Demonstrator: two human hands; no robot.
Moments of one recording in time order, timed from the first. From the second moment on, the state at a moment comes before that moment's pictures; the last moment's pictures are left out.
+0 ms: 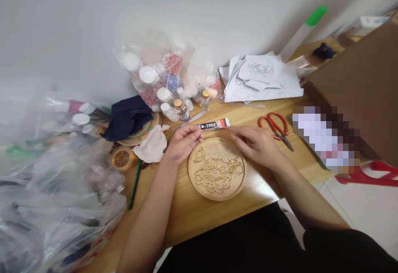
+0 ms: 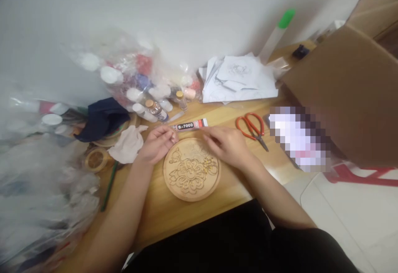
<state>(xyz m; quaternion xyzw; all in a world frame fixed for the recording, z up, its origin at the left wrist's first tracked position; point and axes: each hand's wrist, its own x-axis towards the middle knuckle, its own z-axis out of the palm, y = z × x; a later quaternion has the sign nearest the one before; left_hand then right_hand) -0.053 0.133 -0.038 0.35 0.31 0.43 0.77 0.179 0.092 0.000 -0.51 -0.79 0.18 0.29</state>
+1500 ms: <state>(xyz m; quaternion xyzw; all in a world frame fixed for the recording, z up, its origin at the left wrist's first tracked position) -0.050 0.133 -0.030 0.28 0.29 0.45 0.80 0.198 0.113 0.008 -0.42 -0.63 0.60 0.27</state>
